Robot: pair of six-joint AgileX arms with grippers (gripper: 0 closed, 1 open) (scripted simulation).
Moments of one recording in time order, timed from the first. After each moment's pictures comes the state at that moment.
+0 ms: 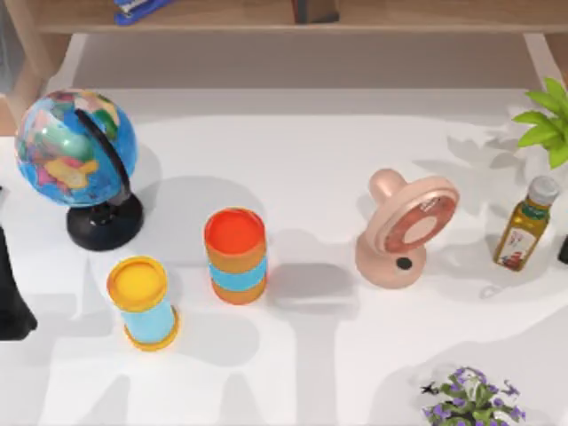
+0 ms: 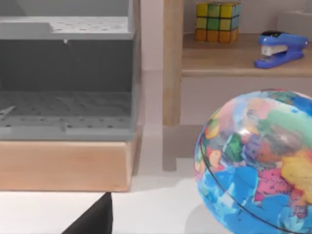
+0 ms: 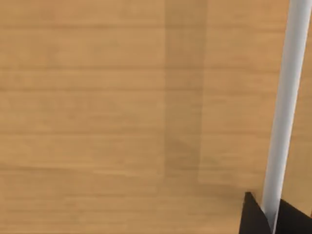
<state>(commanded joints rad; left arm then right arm) 0.00 0.00 0.00 0.00 0.00 0.00 -0.44 2.35 1.21 1.14 -0.40 -1.56</state>
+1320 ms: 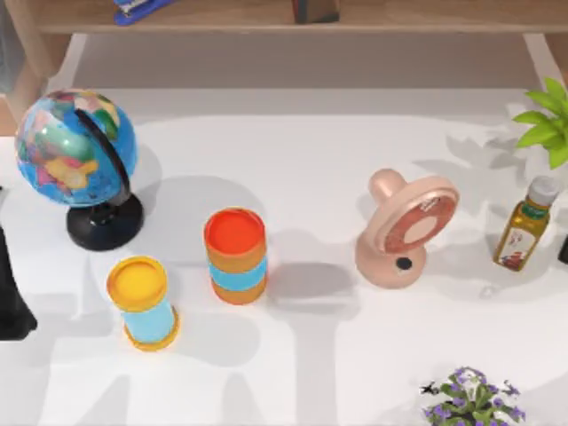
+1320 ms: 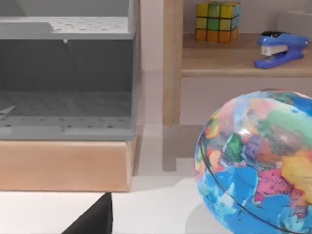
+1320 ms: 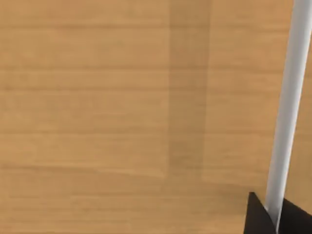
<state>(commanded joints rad) 0.00 0.00 0.00 0.00 0.00 0.00 -0.52 2.22 0.90 1.32 -0.48 -1.56</state>
